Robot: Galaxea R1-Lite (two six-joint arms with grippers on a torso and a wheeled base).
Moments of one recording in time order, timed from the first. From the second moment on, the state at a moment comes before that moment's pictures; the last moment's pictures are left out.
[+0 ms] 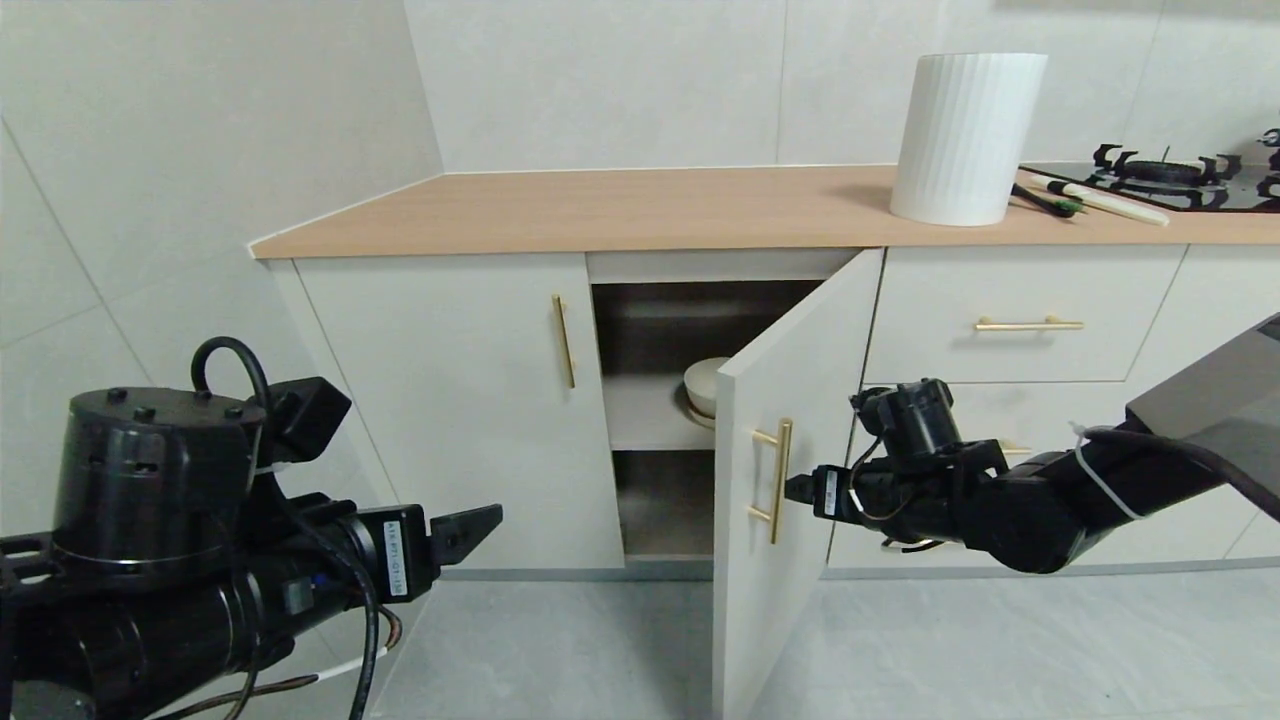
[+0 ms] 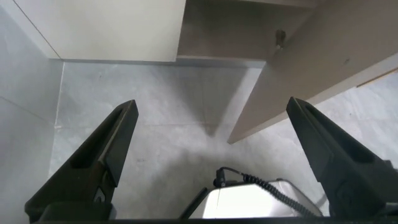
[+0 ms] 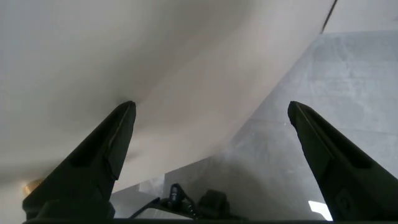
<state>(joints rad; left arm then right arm) -0.49 1.38 -0.60 -0.23 0.23 -0.40 0.47 2.11 -1.02 -0.44 -0.03 0.50</state>
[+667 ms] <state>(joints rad) -0.49 1.37 -0.61 -0.23 0.23 -0.40 0.49 2.16 -1.09 -0.49 -0.06 0.64</state>
